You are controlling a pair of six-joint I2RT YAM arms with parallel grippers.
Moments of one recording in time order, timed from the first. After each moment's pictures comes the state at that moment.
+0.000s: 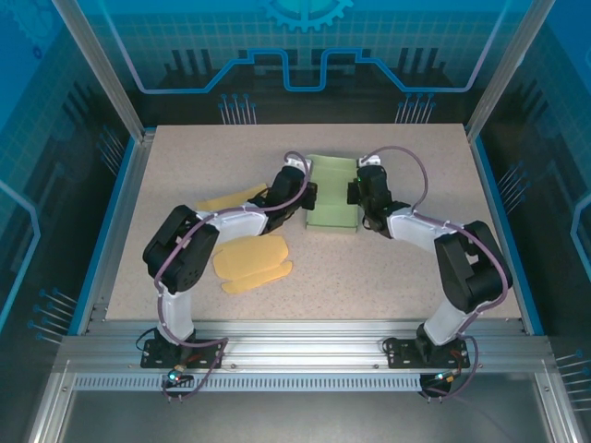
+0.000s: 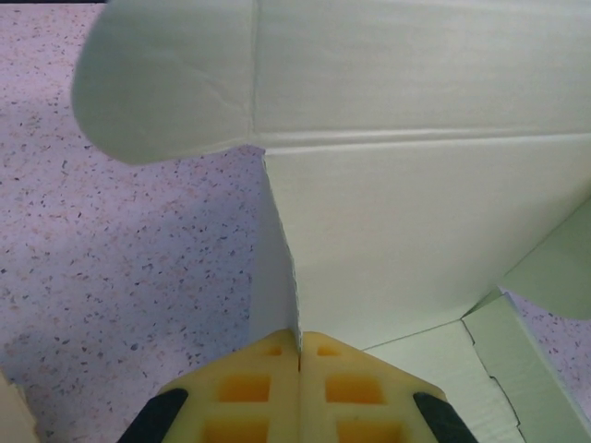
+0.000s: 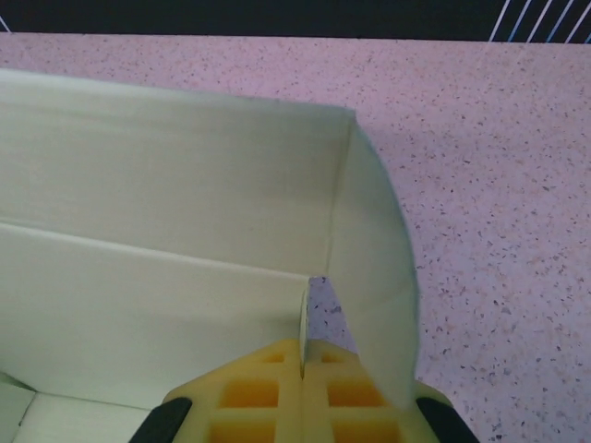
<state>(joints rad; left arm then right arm) -0.60 1.93 1.18 0.24 -0.12 -0.33 0.41 1.65 0.91 0.20 0.32 0.23</state>
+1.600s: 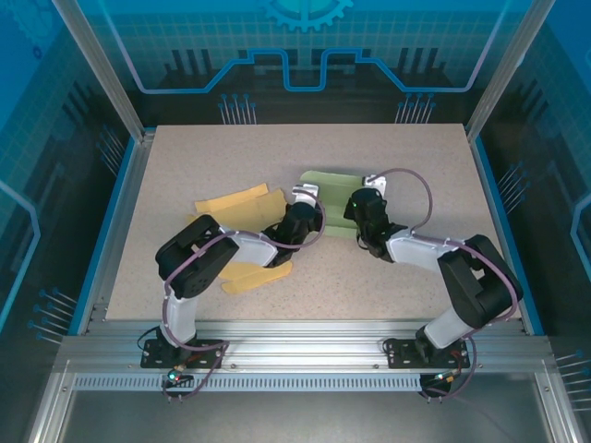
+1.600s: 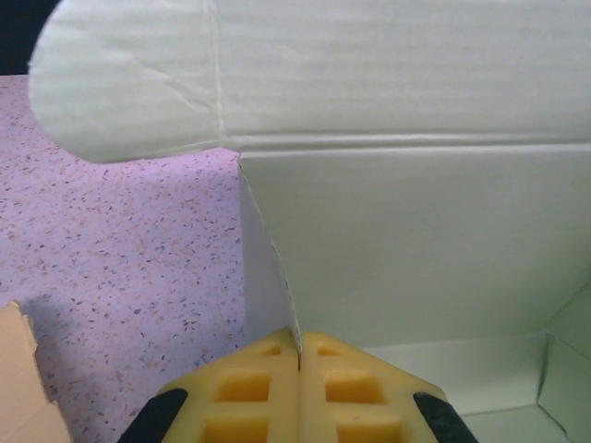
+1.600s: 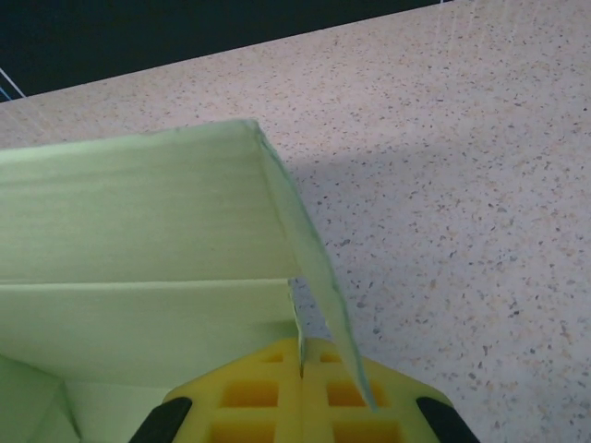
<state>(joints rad) -0.77 1.96 0.96 0.64 -0.46 -0.28 0.52 1.55 0.70 0.32 0.47 0.47</state>
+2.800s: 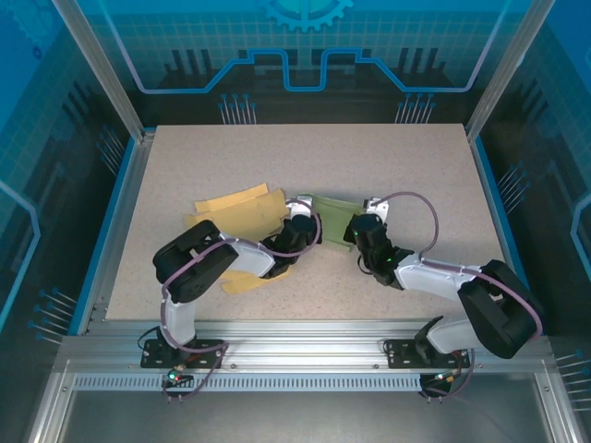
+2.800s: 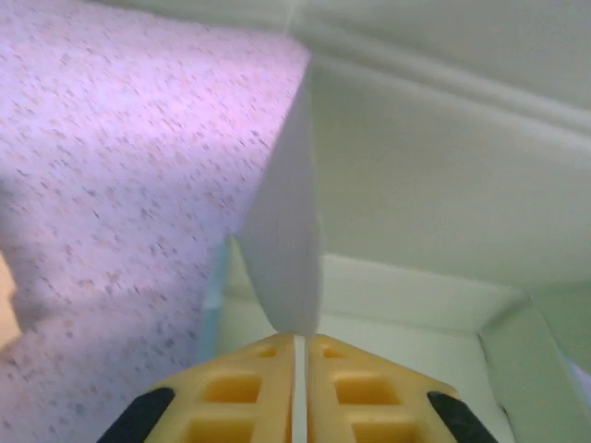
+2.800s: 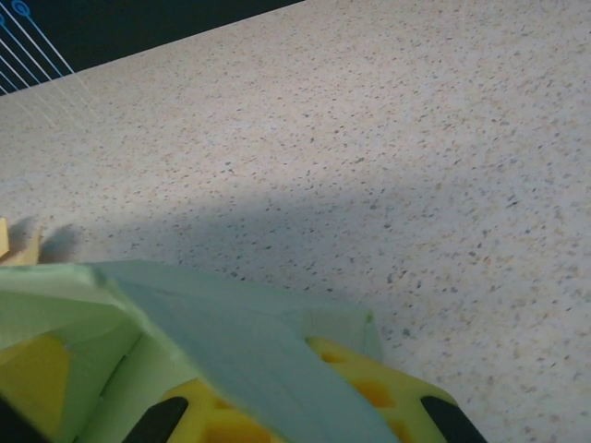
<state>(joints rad) -0.81 1.91 0.84 0.64 -0.38 -0.50 0.60 1.37 0.52 0.31 0.49 0.55</state>
